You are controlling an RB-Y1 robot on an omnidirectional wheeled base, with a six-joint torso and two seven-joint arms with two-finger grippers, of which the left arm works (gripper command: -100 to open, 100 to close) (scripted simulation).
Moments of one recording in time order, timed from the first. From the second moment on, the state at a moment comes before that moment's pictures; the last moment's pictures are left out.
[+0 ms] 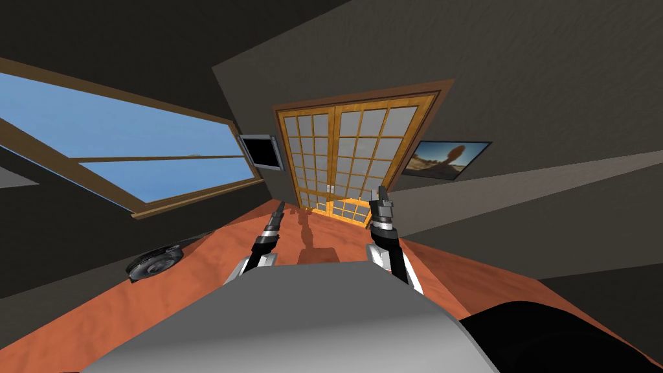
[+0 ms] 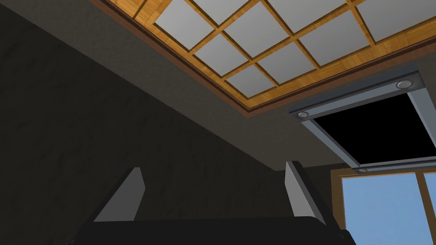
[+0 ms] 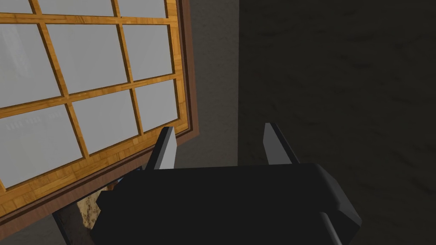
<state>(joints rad) 0.37 0.09 0.05 -1.85 -0.14 -0.61 -0.29</state>
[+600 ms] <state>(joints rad) 0.33 0.11 0.06 -1.70 -0.15 -0.64 -0.41</state>
